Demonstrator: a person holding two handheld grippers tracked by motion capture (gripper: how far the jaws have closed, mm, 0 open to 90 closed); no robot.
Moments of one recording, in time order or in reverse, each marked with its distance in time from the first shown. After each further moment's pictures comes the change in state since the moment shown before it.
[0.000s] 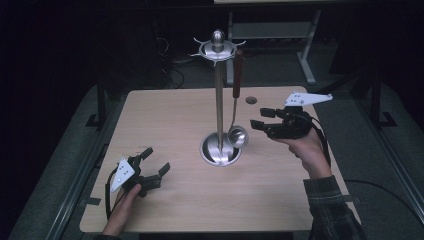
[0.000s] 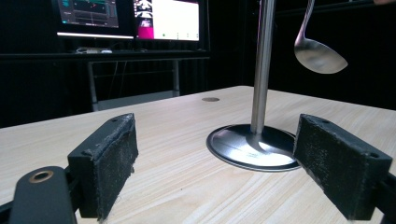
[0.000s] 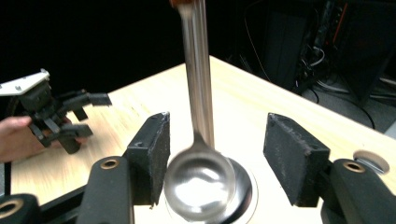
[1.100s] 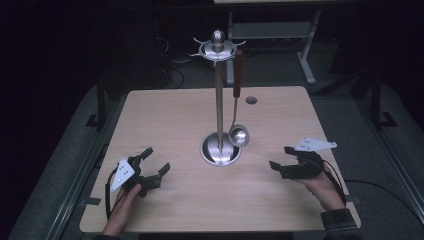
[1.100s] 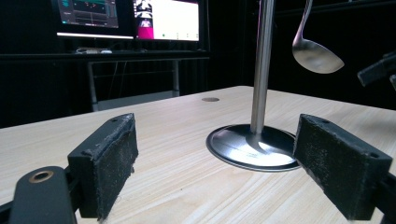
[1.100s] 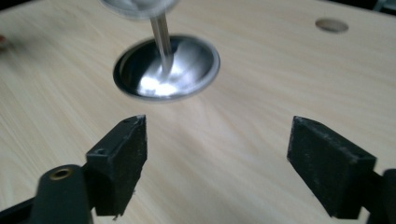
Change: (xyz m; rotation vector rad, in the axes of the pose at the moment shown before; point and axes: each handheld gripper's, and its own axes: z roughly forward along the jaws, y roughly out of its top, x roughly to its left) left arm -0.001 0.000 -0.001 0.005 0.001 -0.004; right arm -0.008 -0.130 -0.015 0.182 -0.184 0.049
